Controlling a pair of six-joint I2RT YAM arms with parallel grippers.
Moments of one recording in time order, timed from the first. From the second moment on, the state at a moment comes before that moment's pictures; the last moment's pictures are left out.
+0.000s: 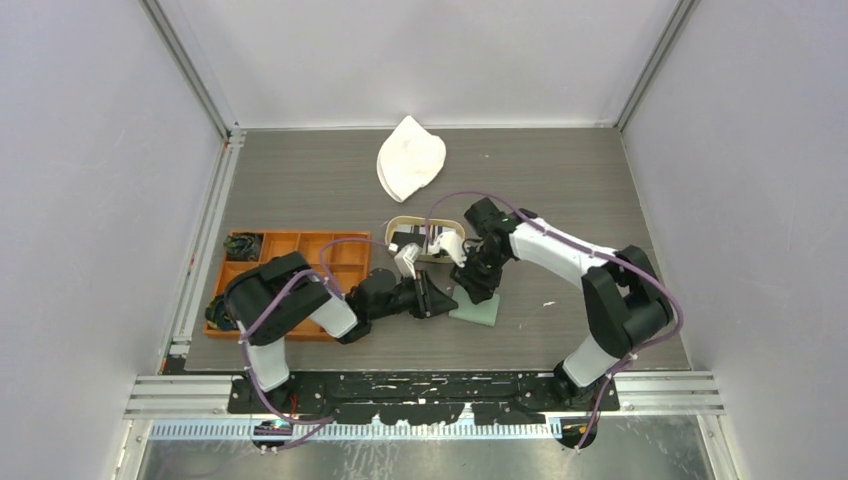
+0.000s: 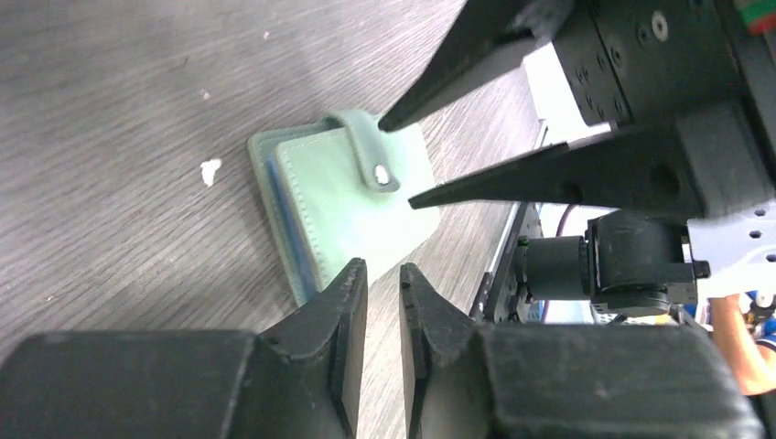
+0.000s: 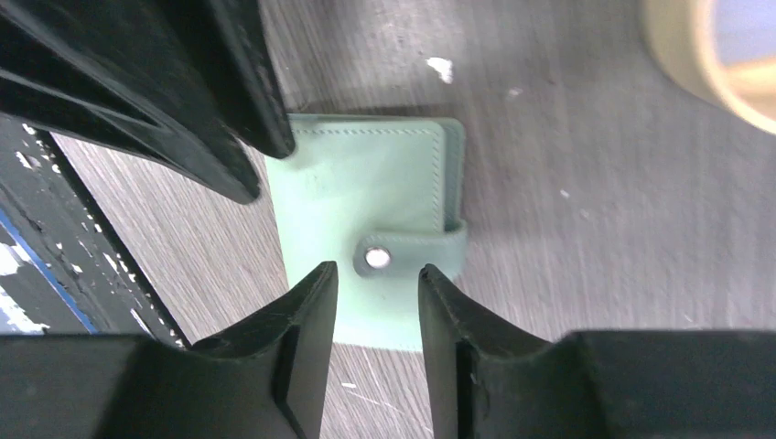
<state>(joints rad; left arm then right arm) -0.93 1.88 0.47 1.16 0.24 -0.97 0.57 1.62 1.03 -0.80 -0.36 -0.64</state>
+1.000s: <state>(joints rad) -0.92 0.54 0.72 -0.24 -0.04 -0.37 0.17 0.94 1.30 -0.68 -0.43 0.12</state>
